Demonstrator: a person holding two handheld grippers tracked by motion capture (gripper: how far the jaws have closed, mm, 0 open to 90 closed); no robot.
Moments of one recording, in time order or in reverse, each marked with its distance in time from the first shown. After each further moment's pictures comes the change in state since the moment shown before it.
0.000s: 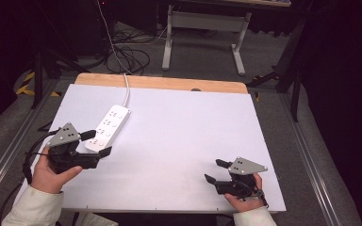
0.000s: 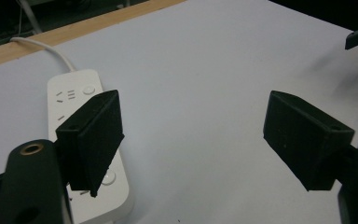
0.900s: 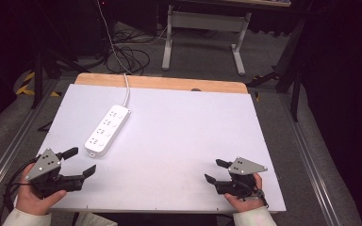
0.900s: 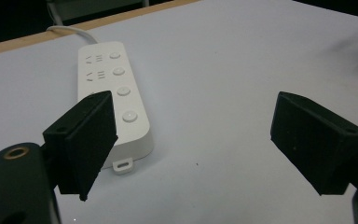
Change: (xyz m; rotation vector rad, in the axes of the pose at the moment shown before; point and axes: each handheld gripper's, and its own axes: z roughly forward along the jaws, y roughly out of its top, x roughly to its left) left arm 0.001 -0.073 -0.023 -0.073 0.082 0.002; right arm 0.000 0.000 0.000 0.002 -0.005 -0.002
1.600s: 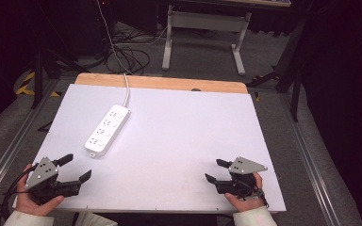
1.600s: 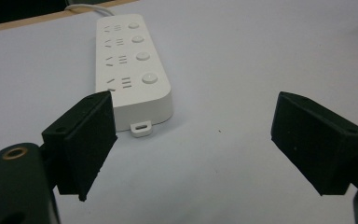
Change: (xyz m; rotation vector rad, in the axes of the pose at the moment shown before) left arm 0.005 -0.031 0.001 0.010 0.060 -0.013; right arm -0.002 -0.001 0.001 0.007 -0.003 0.006
